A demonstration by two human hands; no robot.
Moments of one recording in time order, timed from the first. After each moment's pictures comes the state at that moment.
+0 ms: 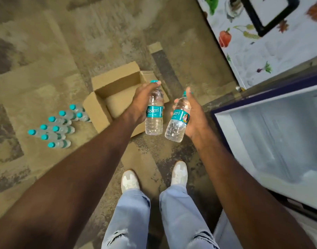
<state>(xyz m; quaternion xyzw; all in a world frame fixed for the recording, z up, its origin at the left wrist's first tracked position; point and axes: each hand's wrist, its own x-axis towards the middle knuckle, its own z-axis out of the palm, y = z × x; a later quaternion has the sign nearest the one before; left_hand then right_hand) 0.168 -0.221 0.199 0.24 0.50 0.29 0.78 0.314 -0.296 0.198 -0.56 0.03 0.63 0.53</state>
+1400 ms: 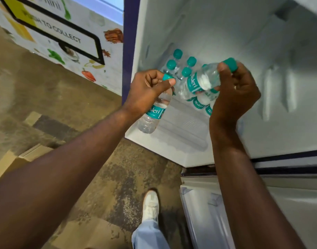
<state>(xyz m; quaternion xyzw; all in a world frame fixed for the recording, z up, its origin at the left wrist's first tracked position) 0.583 -0.332 0.361 0.65 0.17 0.16 0.72 0.678 -0.496 0.401 -0.75 -0.09 -0.25 0.61</state>
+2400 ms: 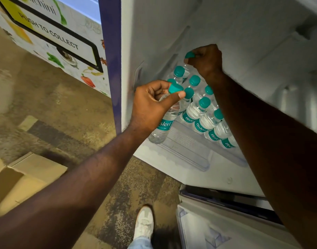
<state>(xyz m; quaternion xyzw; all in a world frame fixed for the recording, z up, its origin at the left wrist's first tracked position) 0.645 -0.339 0.349 0.64 0.23 0.25 0.69 0.878 -0.380 0.360 -0.90 -0.24 0.09 0.35</state>
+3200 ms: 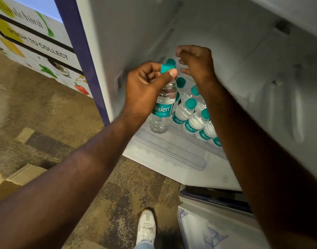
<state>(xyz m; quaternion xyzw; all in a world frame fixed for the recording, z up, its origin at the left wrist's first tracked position) 0.683 -0.334 0.381 0.60 0.20 0.27 0.73 0.846 -0.402 0.388 -0.82 -0.16 0.15 0.53</state>
